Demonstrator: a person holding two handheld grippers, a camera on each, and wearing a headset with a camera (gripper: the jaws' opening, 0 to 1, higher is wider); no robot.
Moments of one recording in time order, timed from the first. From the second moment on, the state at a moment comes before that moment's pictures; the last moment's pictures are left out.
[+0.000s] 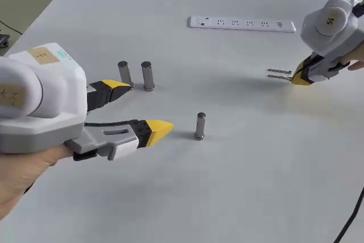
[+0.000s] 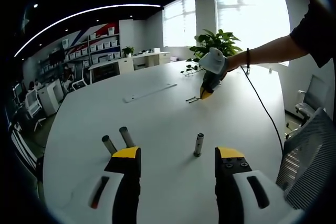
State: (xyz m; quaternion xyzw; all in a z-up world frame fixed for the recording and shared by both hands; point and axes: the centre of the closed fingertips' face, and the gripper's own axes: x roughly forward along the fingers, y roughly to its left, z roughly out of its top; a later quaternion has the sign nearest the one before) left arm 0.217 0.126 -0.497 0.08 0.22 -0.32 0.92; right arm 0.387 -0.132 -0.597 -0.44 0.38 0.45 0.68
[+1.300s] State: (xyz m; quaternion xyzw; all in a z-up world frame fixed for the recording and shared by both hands) left arm 0.224 0.059 -0.467 -0.03 0.23 -0.39 0.89; right arm 0.271 0.014 -0.470 -0.54 0.06 0.51 0.67
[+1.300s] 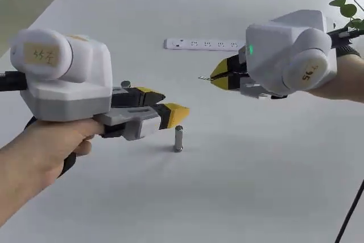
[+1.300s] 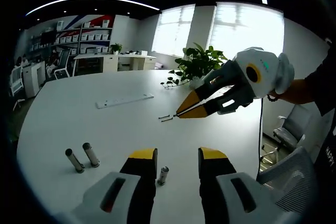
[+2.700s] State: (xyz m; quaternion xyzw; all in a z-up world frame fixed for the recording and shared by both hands) left arm 0.233 0.048 -0.457 -0.21 0.26 -0.38 0.86; right arm 0.232 0.043 -0.462 -0.56 0.01 0.54 0.63
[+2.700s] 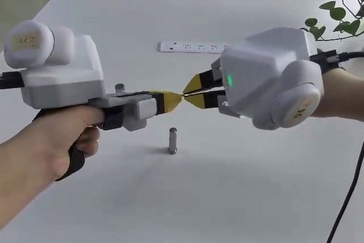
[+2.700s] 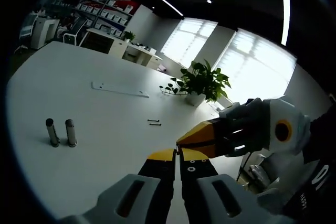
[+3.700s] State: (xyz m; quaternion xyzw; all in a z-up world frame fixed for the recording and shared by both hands) left arm 0.218 0.052 -0.466 -0.11 0.25 -0.41 0.87; right arm 0.221 0.041 -0.474 -0.38 0.13 0.60 0.69
